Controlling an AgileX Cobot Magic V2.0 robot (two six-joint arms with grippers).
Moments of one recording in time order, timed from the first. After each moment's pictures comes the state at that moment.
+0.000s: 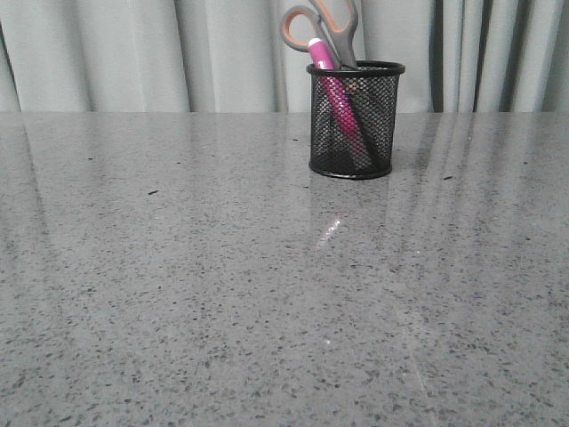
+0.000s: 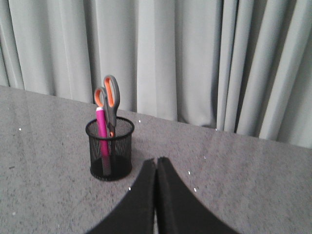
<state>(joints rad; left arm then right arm) -0.72 0.16 -0.48 -0.20 0.37 0.11 0.35 0.18 -0.58 -0.17 0.52 0.06</state>
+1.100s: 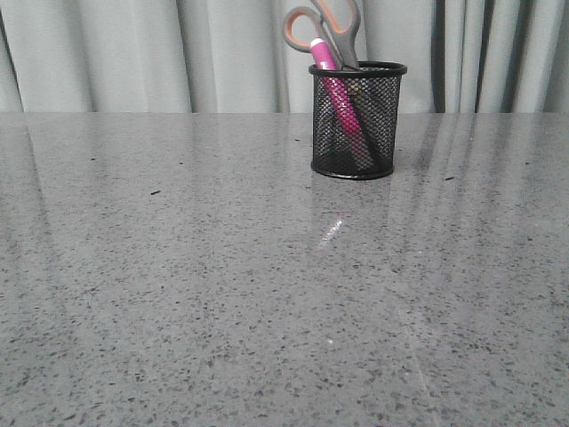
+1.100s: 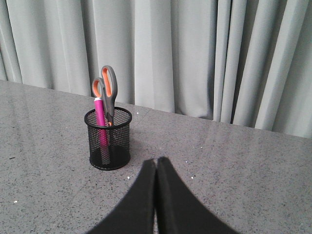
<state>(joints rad) -0.70 0.16 -0.39 -0.08 0.30 0.11 0.35 0.13 -0.58 -0.17 0.57 0.06</state>
